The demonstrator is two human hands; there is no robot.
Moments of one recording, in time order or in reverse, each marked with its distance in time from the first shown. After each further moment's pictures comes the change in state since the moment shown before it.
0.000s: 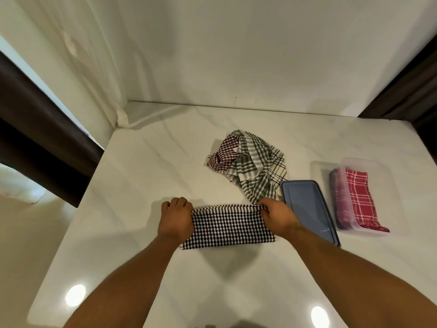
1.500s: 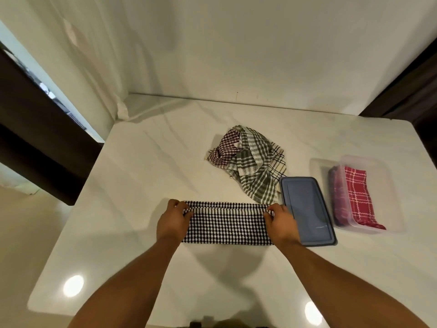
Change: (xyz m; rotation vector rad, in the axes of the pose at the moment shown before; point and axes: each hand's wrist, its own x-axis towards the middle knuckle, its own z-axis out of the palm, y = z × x) left_hand -0.022 0.004 0.017 -0.496 -0.023 -0.373; right_hand -0.031 0.009 0.031 0.037 0.169 0.279
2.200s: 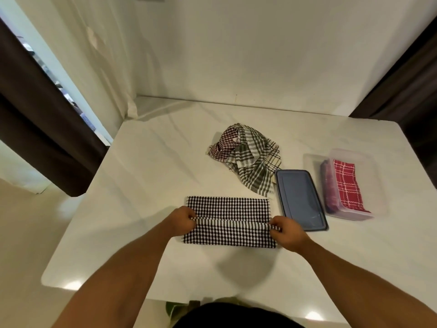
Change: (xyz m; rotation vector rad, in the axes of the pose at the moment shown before) left_hand -0.033 -0.002 -0.015 0.040 -0.455 0.076; right_hand -0.053 0.050 -0.022 0.052 -0.304 -0.161
